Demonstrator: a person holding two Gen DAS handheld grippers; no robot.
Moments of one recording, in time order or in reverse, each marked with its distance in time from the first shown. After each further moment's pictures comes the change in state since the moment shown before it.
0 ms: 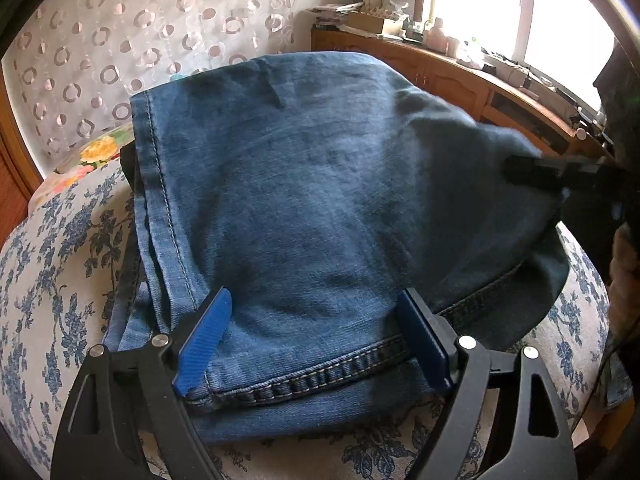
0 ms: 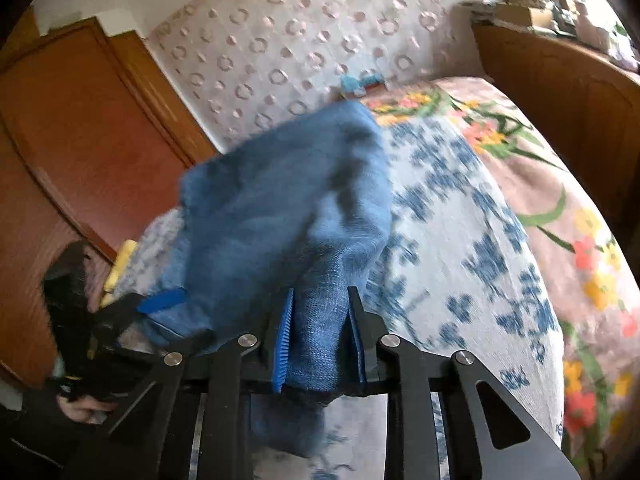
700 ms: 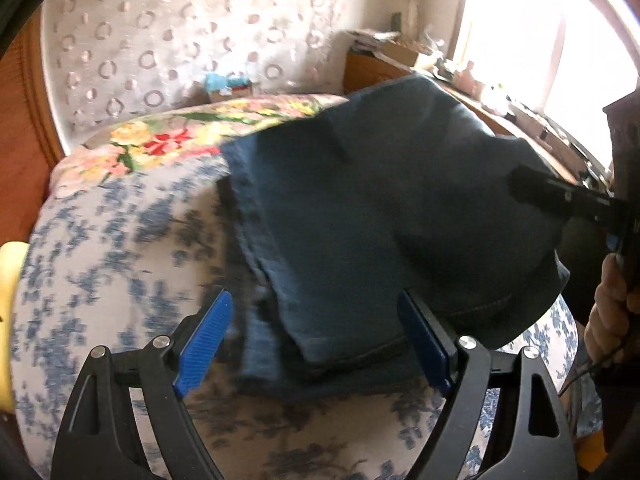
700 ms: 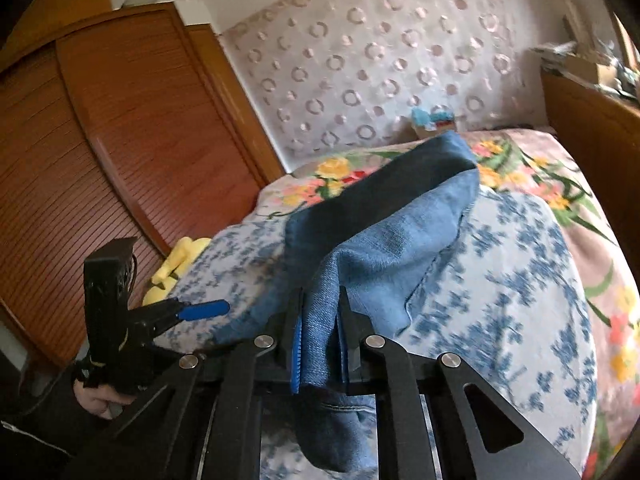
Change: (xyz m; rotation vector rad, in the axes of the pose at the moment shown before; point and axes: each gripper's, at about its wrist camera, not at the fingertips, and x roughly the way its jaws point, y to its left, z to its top) left arm -0.074 0.064 -0.003 -0.163 -0.073 0.013; right arm 0.013 0.071 0.027 -0.177 -0.064 0.153
